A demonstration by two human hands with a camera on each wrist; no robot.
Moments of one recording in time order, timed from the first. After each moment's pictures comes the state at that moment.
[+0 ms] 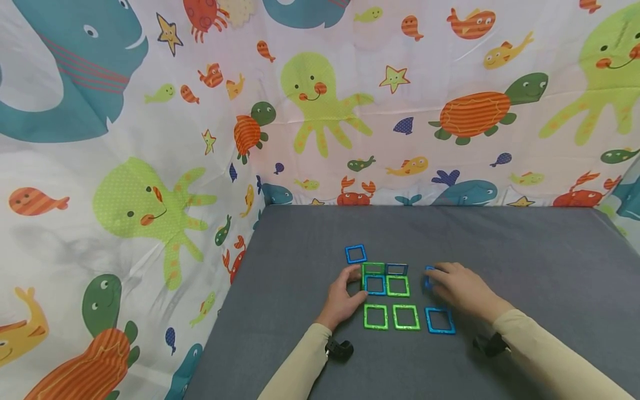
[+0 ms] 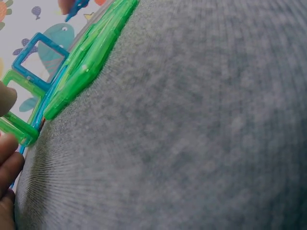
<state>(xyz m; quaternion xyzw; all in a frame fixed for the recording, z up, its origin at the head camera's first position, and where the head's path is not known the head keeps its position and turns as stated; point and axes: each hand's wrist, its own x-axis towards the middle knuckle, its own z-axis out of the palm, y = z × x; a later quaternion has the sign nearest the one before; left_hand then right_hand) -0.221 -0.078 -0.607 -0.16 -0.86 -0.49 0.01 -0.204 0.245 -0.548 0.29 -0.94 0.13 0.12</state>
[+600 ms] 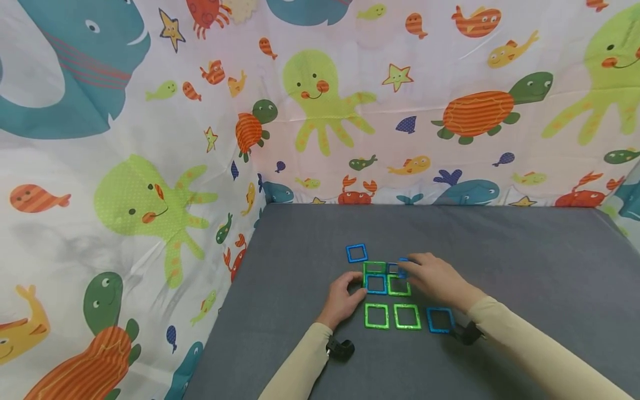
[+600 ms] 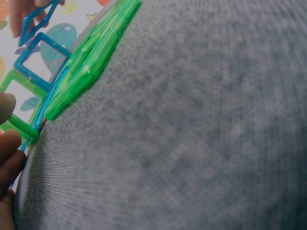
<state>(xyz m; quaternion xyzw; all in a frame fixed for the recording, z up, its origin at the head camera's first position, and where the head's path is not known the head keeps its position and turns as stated) -0.221 -0.080 -0.608 -0.17 -0.86 -0.48 0.03 -0.218 0.192 -0.523 0.34 -0.93 0.13 0.12</state>
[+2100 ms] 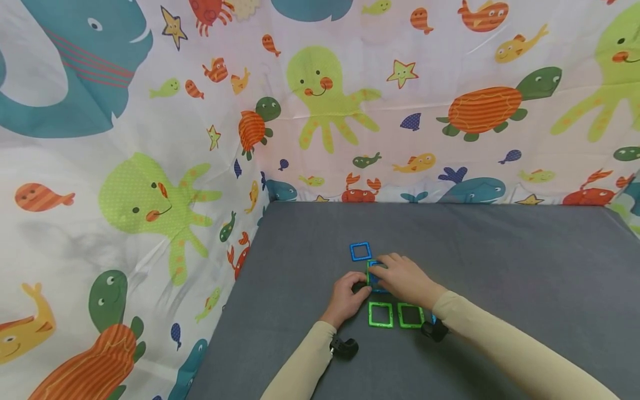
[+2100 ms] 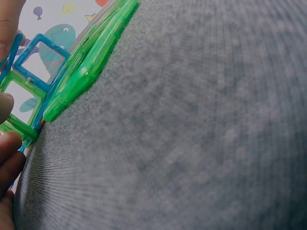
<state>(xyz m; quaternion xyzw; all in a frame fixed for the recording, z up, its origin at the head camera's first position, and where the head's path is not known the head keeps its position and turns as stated) -0.223 -0.080 -0.611 -0.19 -0.86 -0.47 0.04 -0.230 0.124 -0.535 0.39 -0.91 0.07 0.15</state>
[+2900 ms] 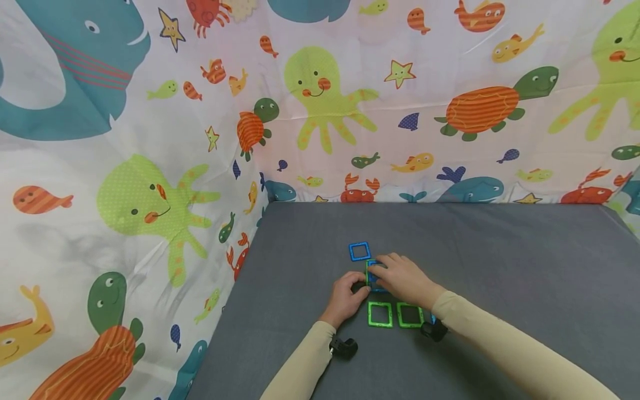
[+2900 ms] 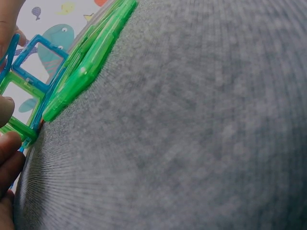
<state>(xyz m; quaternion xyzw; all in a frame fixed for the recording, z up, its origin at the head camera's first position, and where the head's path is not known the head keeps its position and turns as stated) -0.221 -0.080 -0.606 -0.19 -0.87 -0.46 0.04 -0.231 0.125 -0.539 0.38 -0.91 0.07 0.14</state>
